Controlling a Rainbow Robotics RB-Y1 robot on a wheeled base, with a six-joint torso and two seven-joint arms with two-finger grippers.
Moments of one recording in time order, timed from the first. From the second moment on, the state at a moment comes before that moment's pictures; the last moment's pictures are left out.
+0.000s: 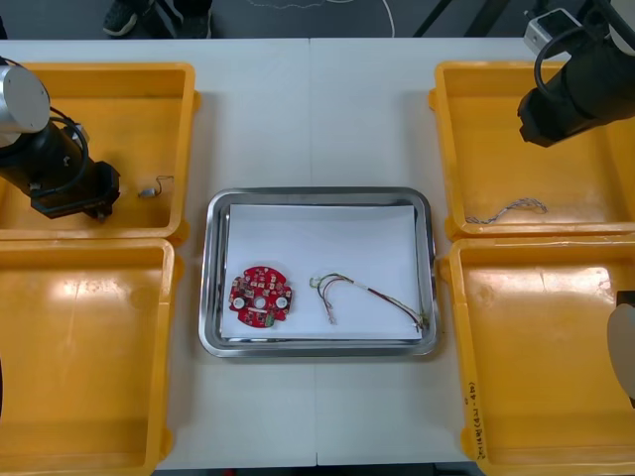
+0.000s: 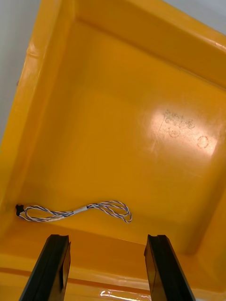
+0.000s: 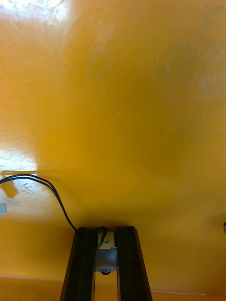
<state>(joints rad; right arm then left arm) -0.82 -0.43 -0.14 -1.74 -0.28 1.92 1.81 -0.79 0.65 -0.04 -1.06 0.65 1.54 -1.33</state>
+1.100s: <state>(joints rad) -0.86 -0.39 -0.31 -1.42 -0.25 1.79 1.08 -0.82 0.68 -0.03 -1.46 0.67 1.79 -1.17</state>
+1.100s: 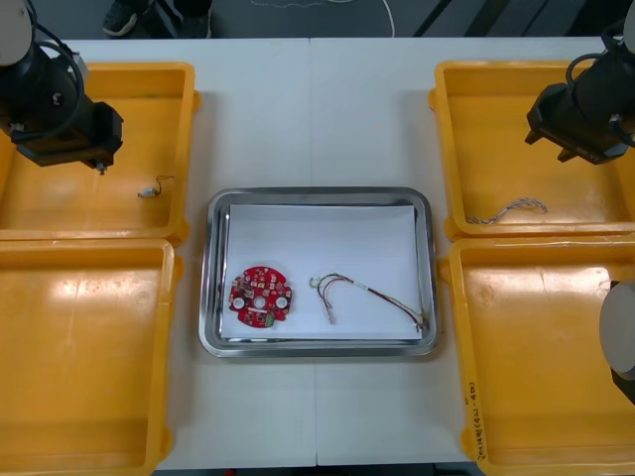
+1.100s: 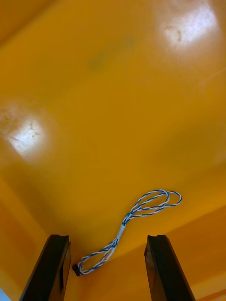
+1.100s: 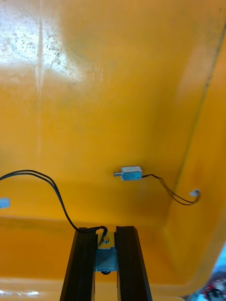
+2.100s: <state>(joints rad) -1.00 -0.39 -0.31 -0.97 -0.17 1.69 0.74 -0.75 0.67 -0.24 -1.97 0.76 1.91 -0.70</state>
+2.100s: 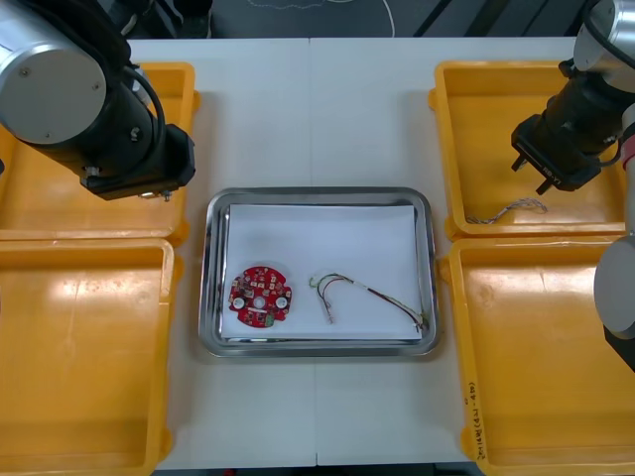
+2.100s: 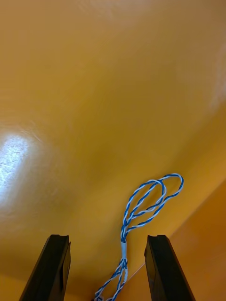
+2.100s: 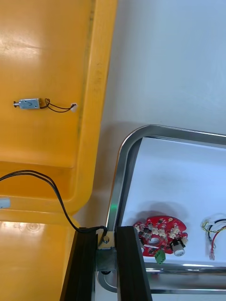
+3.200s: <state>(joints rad) -1.02 -0.39 -0.31 -0.78 -0.16 1.61 0.65 -0.86 0.38 -0.36 -1.56 0.56 1.80 -0.70</state>
